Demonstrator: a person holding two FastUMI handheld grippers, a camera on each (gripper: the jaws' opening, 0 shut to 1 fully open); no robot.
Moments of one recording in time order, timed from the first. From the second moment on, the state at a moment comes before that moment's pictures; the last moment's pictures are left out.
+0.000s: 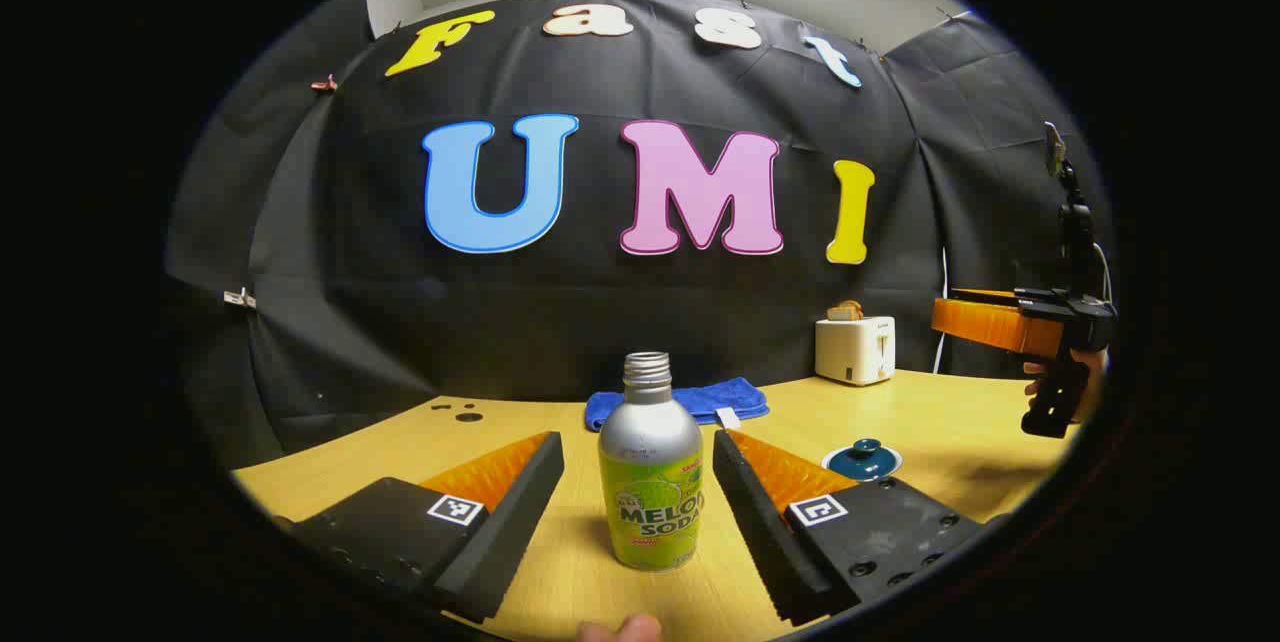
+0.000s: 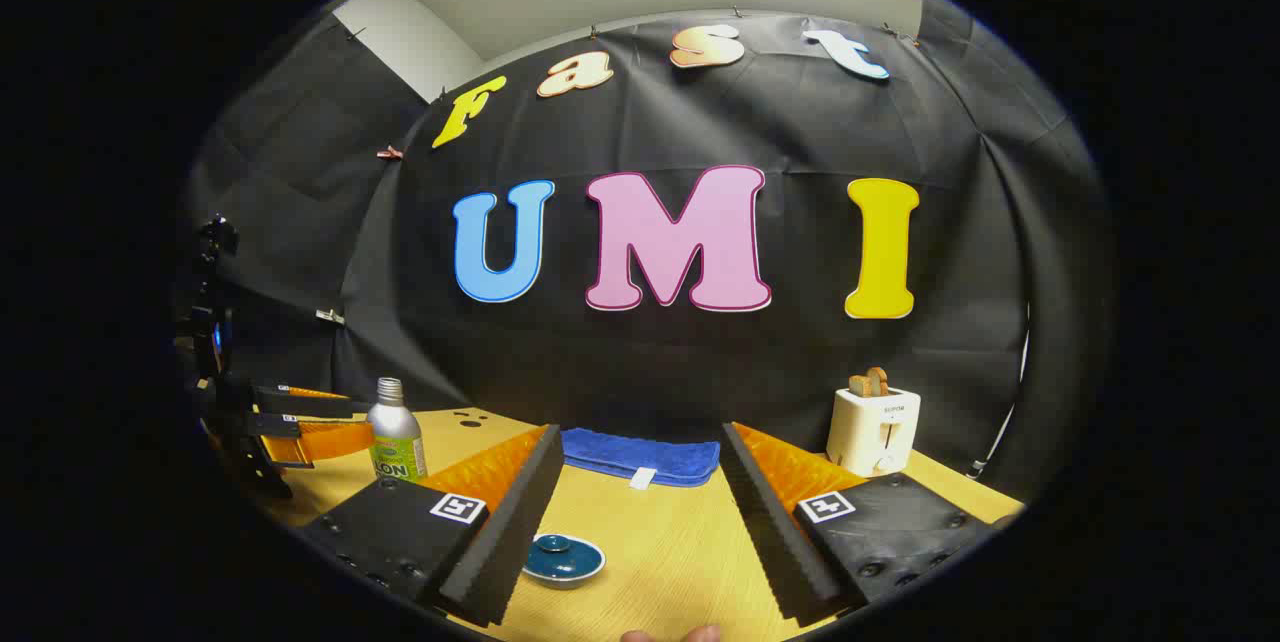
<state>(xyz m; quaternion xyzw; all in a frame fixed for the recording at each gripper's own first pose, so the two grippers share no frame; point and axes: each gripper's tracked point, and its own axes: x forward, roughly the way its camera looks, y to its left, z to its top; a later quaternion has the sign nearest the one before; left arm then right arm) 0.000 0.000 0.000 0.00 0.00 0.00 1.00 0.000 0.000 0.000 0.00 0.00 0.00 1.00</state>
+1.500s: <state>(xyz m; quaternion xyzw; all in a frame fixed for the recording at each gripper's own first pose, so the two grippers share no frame) 0.006 -0.012 -0.014 -0.01 0.02 -0.01 1.00 0.024 0.067 -0.128 -0.02 0.21 0.10 0.97</state>
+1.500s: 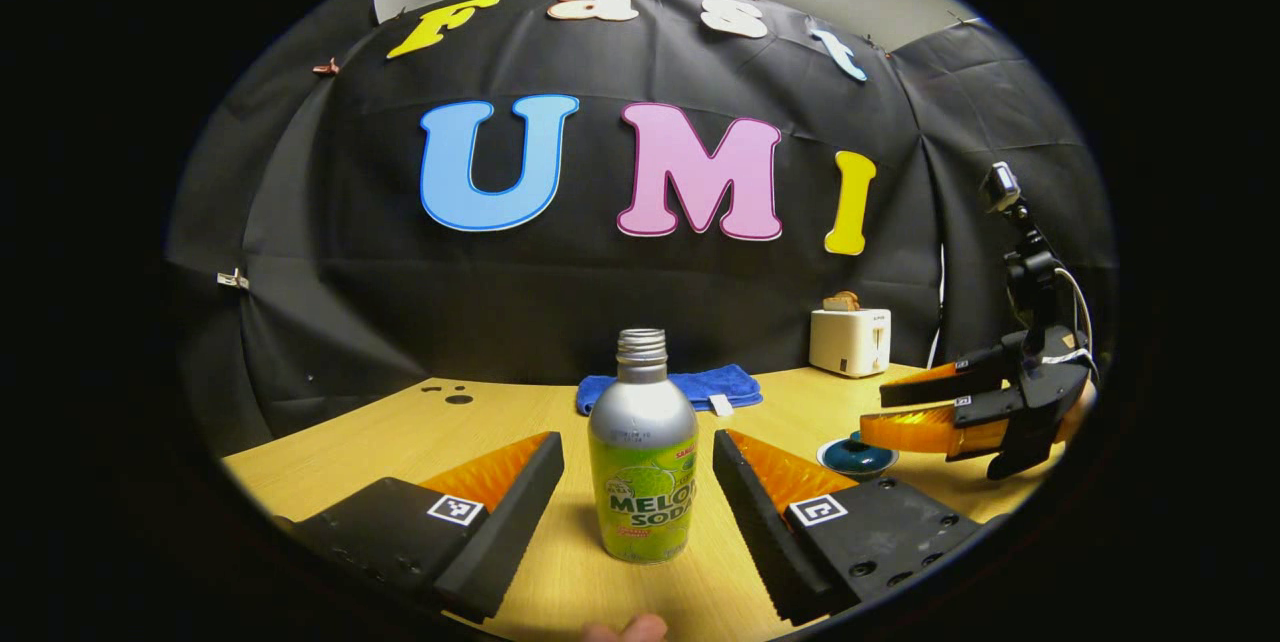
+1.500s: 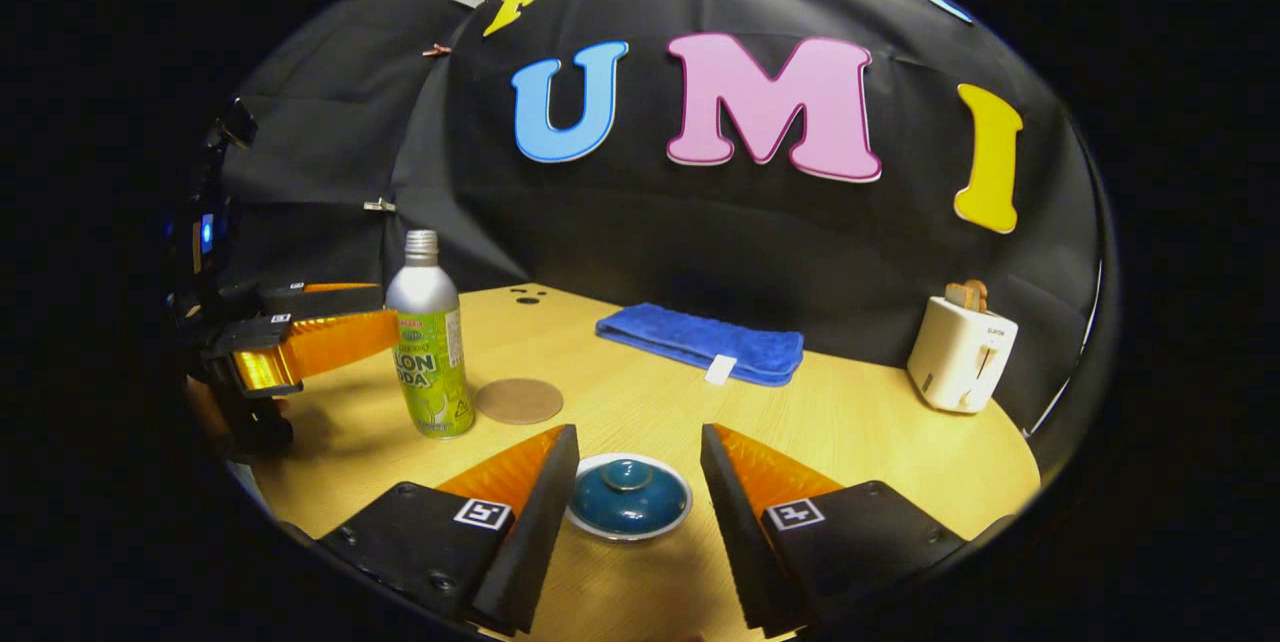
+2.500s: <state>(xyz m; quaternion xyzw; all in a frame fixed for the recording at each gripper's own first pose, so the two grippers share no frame) 0.007 -0.008 -0.021 -0.01 0.02 -0.01 1.00 0.035 0.067 -0.123 0.00 0.20 0.10 0.97</state>
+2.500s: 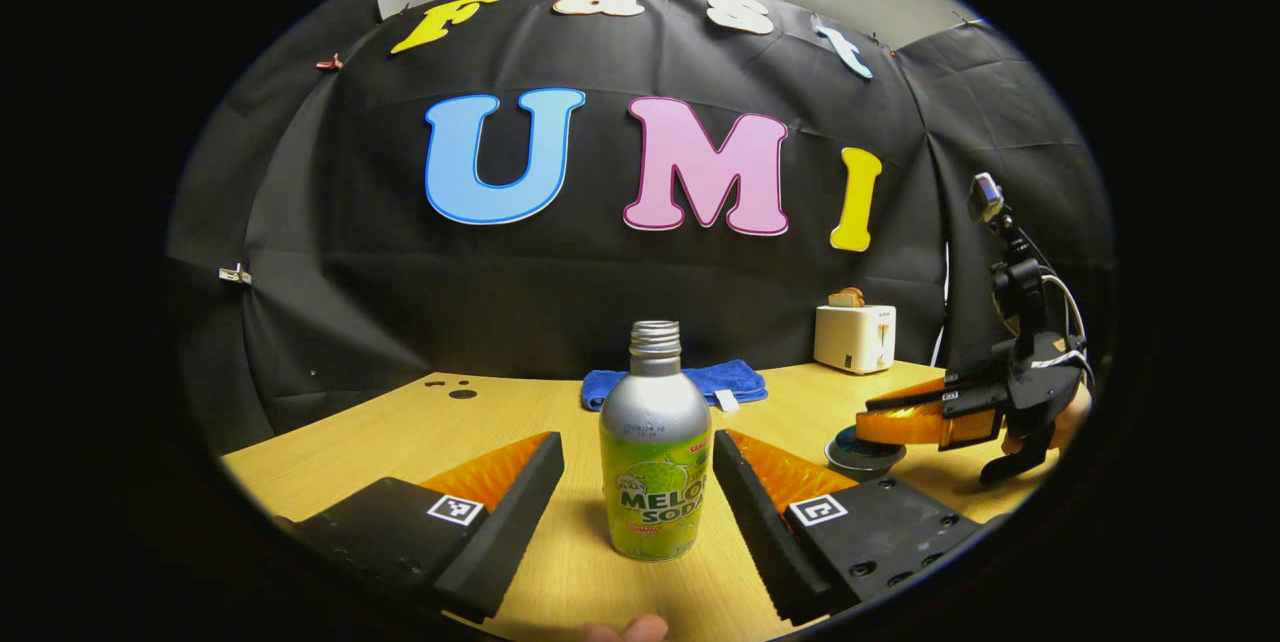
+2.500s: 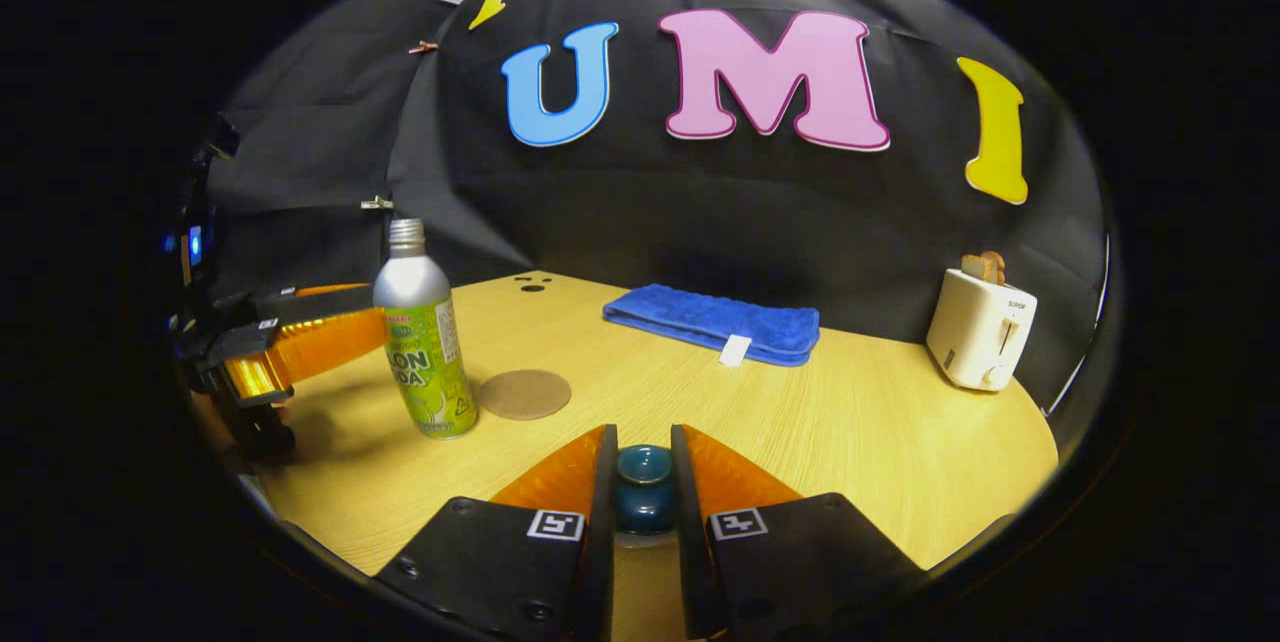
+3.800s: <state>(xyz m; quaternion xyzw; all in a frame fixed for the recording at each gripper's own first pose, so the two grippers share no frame) 0.046 -0.021 -0.052 -0.01 0.06 0.01 1.00 -0.003 -0.019 -0.035 0.03 0.11 0.05 0.99</state>
